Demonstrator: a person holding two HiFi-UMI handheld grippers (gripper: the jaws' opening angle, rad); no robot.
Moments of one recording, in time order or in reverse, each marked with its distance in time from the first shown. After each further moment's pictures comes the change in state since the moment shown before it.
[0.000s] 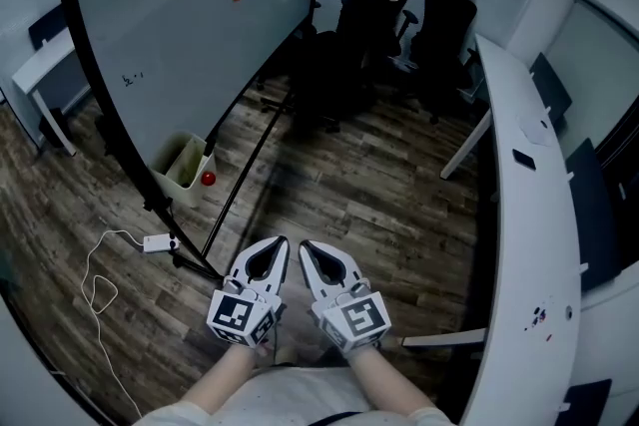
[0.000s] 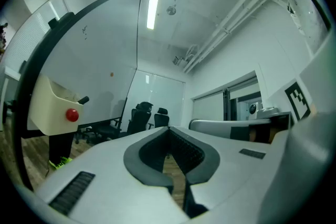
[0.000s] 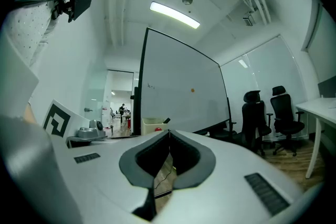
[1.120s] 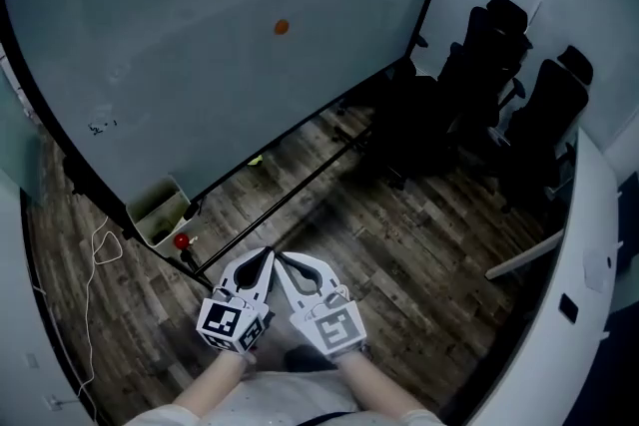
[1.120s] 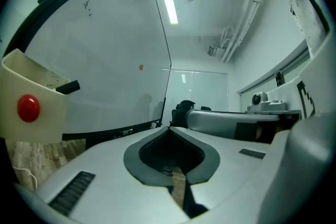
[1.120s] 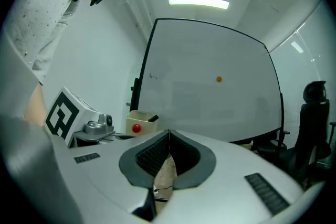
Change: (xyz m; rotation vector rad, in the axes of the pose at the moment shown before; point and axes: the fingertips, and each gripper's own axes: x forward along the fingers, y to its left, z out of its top) left arm 0.189 0.144 -0.021 0.016 -0.020 0.490; right arm 0.190 -0.141 -0.005 -0.199 -0.005 0.573
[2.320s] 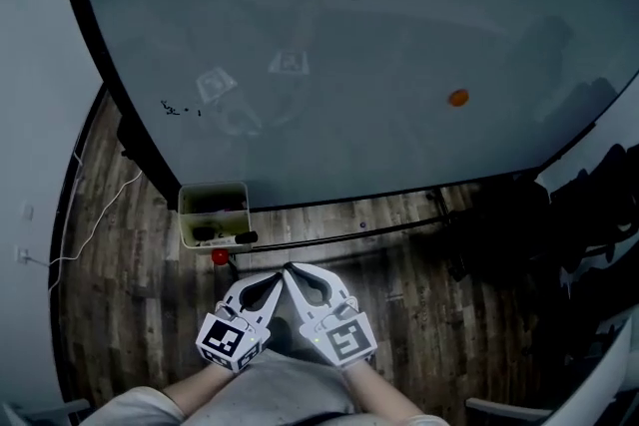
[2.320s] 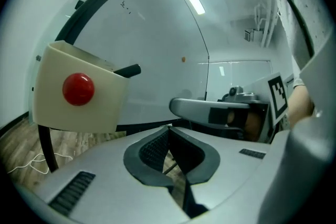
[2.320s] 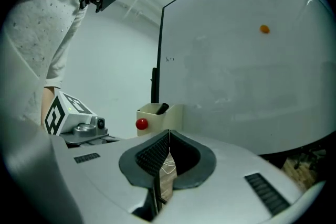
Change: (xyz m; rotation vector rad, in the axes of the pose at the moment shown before) left arm 0.008 0.115 -0.031 -0.041 0.020 0.451; right arm 0.141 0.004 -0.026 0.060 -0.075 0.613
